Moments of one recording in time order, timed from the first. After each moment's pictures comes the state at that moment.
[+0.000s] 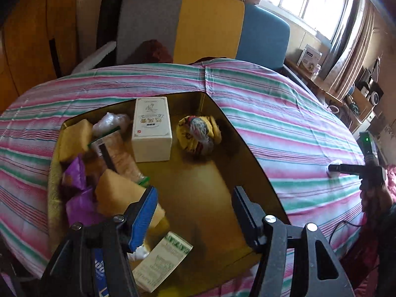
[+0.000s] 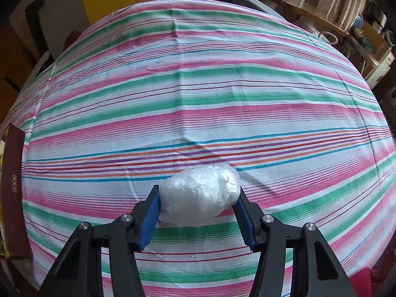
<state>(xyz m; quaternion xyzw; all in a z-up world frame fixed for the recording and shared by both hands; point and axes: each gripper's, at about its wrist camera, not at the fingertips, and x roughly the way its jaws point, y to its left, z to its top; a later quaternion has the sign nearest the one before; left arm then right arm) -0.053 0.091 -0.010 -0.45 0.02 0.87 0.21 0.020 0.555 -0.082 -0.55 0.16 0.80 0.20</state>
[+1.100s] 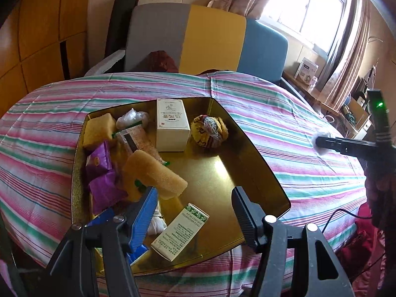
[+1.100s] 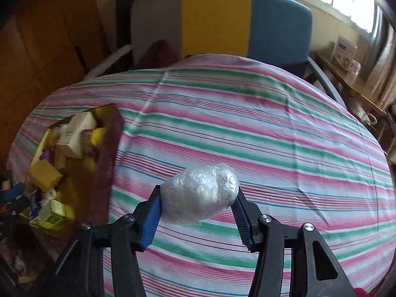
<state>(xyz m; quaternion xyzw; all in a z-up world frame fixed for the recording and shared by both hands) -0.018 0.048 0.000 -0.42 -0.01 0.88 0.21 0.002 0.347 0.027 -0.45 0.04 0.89 0.03</state>
